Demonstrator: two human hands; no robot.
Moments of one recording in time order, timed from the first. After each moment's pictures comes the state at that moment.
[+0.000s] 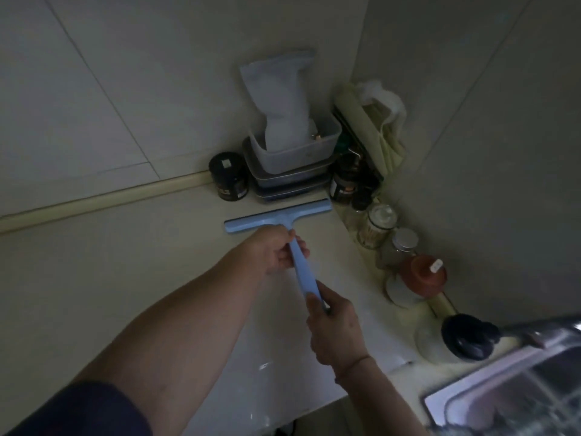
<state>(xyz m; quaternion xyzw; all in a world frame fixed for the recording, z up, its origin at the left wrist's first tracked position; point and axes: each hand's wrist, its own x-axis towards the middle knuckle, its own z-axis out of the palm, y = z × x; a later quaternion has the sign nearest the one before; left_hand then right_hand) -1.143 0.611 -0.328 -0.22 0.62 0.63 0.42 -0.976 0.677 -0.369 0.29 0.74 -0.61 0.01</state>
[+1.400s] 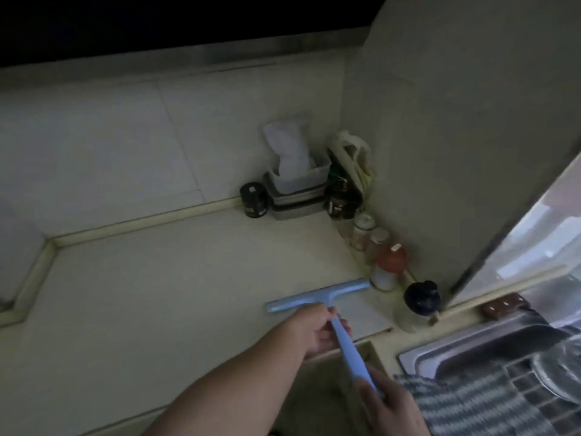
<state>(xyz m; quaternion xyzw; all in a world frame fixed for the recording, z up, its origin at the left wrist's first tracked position) -0.922 0.621 -0.306 -0.22 0.56 0.64 0.48 -0.762 0.689 -0.294 0.30 0.77 -0.57 0.04</state>
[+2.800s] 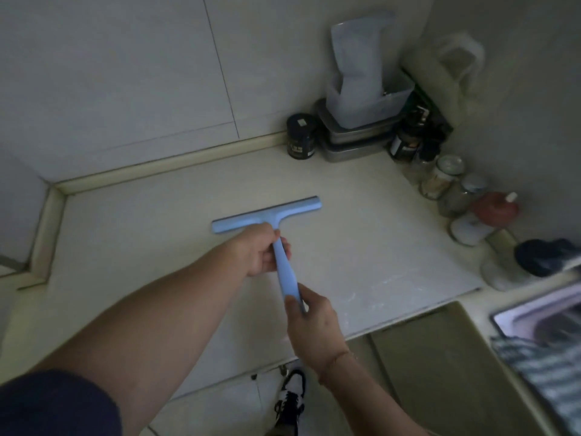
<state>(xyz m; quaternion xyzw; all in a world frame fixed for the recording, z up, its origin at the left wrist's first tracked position) -1.079 0.405 -0.329 -0.24 0.65 0.60 0.40 -0.921 0.470 -0.341 0.23 0.80 -0.56 0.06</state>
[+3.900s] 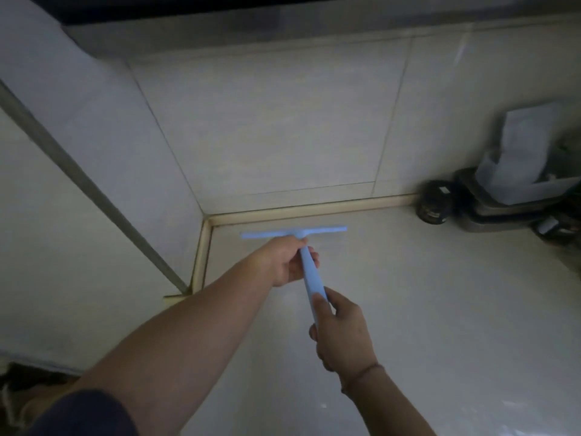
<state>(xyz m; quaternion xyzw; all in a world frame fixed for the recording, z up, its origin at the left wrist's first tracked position) -1.171 0.197 -0.262 -0.24 0.60 0.69 0.32 -1.034 0.282 -0.282 0.20 0.74 -0.64 0.04</state>
